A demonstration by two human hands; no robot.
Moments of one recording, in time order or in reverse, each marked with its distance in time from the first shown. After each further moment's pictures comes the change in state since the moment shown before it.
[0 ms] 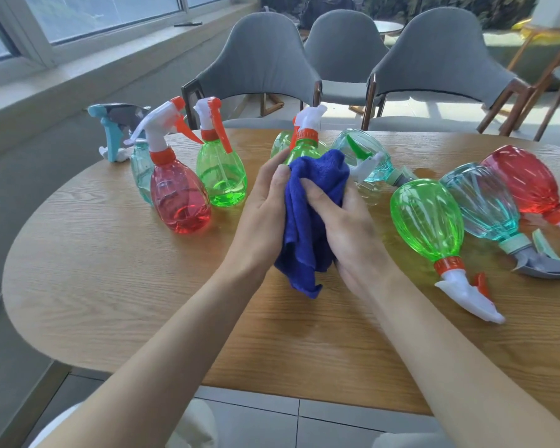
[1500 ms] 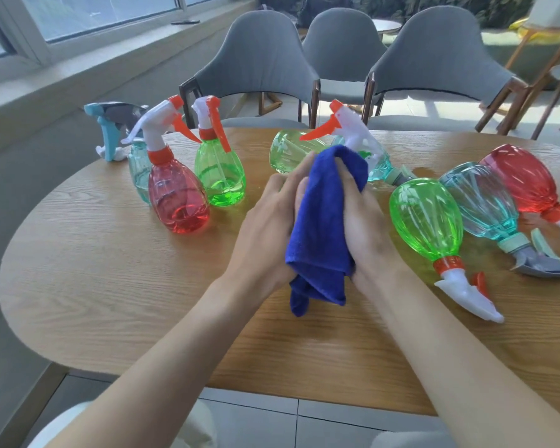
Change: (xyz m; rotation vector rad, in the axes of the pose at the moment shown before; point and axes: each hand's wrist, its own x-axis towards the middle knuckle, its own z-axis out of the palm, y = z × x) left_hand -0.010 -0.007 -0.005 0.671 -0.125 0.335; right_hand 0.004 -0.009 -0.005 0.041 0.163 0.100
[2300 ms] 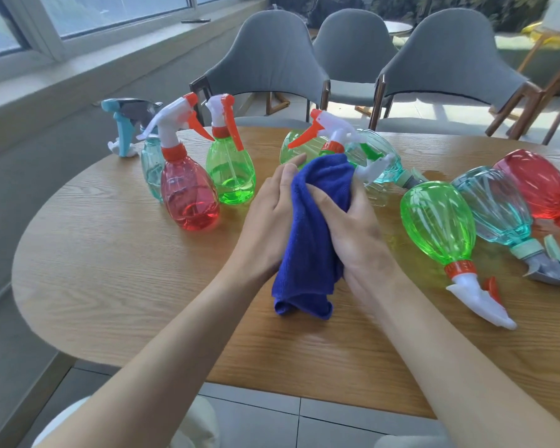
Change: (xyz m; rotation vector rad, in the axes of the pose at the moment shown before) left_hand 0.009 0.001 -0.011 -0.433 0.075 -0.284; right_hand -0.007 0.013 0.010 -0.065 -0.121 -0.091
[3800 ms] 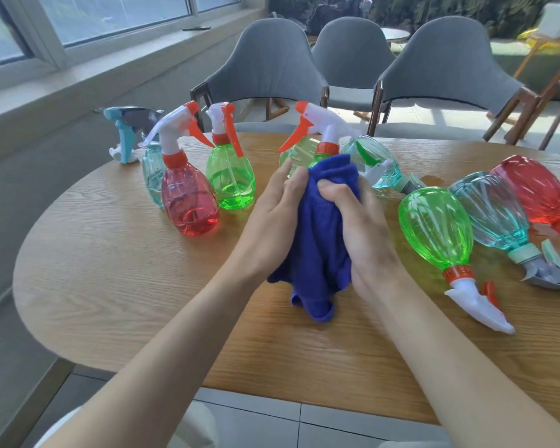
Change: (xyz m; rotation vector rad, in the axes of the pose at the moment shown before) left_hand -0.002 0.012 -0.001 -0.101 -0.062 -0.071; right_hand 0.006 -0.006 -0.007 0.096 0.019 -0.002
